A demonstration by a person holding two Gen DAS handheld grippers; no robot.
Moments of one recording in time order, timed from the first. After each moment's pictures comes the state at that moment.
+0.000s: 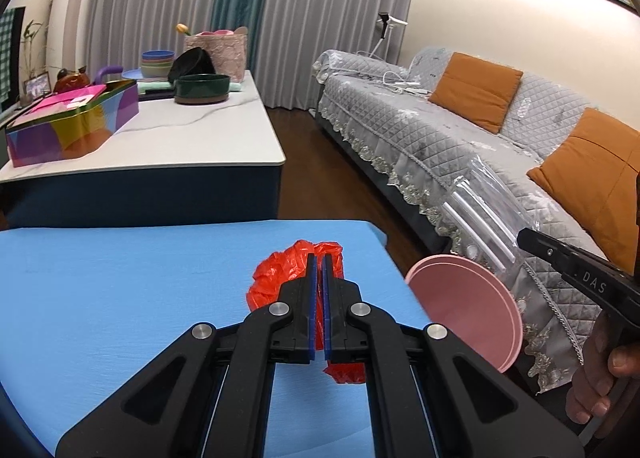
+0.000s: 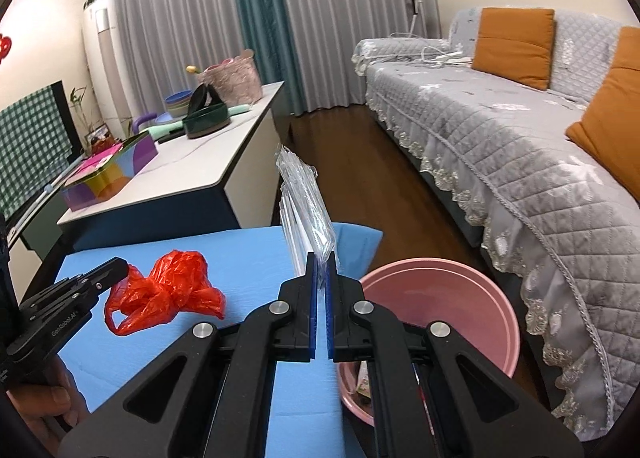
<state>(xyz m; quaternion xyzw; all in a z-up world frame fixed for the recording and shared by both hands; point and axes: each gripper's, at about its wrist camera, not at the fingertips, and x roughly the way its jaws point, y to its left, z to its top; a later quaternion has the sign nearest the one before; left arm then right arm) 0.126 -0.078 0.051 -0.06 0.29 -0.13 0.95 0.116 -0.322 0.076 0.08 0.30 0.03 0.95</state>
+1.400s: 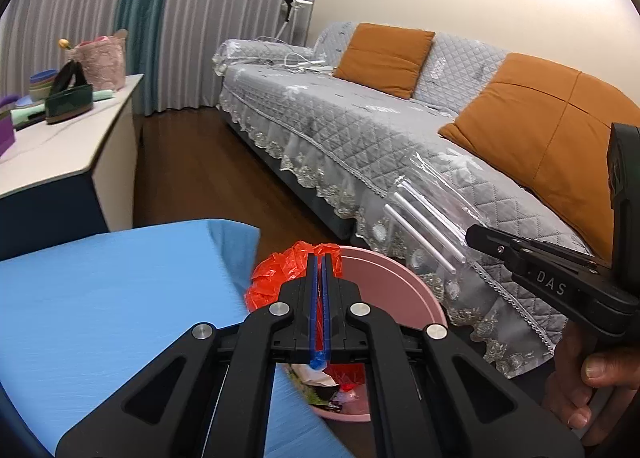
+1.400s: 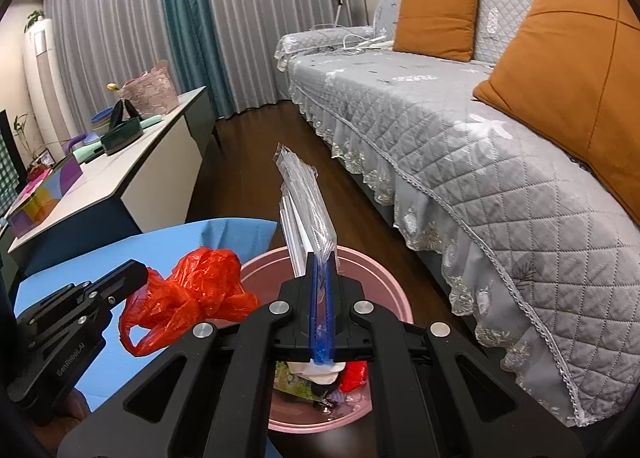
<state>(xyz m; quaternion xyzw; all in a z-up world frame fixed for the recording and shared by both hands) 0.137 -0.236 0.025 -0.02 0.29 -0.27 0.92 0.102 -0.434 0.048 0.10 0.32 -0.08 0.94</state>
